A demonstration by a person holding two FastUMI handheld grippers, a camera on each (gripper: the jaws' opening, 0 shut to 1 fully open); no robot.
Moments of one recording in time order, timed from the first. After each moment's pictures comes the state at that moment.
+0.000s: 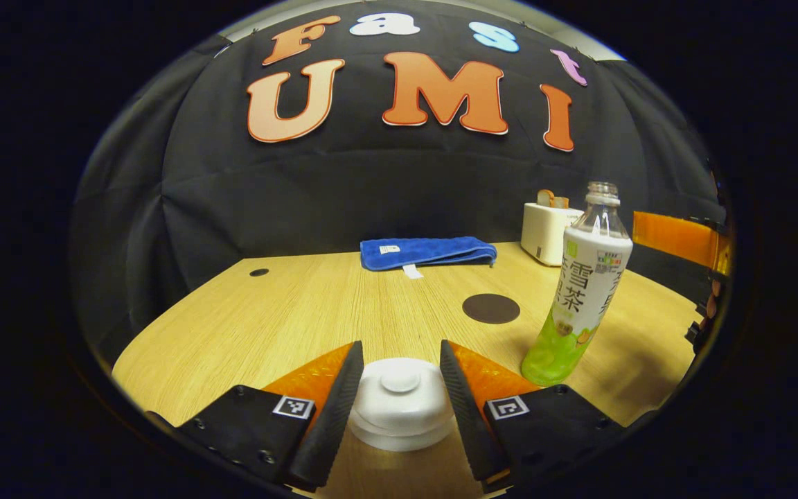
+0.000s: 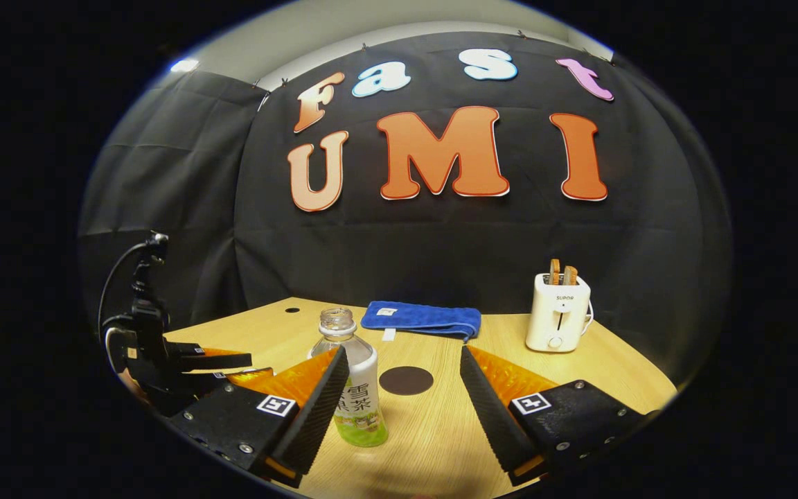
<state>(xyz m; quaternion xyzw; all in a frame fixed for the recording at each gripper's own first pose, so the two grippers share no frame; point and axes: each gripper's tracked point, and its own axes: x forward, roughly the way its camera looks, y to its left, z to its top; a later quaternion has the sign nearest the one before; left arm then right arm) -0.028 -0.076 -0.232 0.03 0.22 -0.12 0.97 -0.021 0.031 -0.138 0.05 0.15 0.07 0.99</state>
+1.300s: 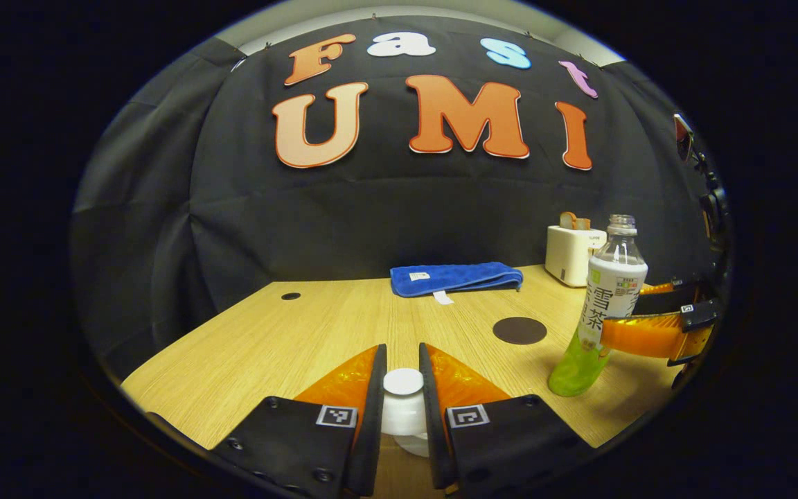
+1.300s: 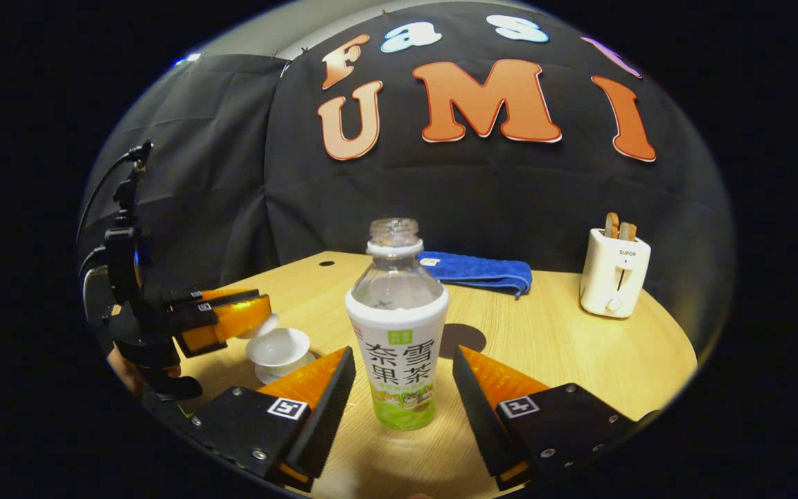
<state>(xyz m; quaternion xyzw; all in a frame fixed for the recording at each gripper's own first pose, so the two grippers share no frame) -0.021 -0.031 -0.194 0.03 0.15 -0.07 0.99 -0.026 0.097 -0.217 0.05 0.26 0.16 0.95</state>
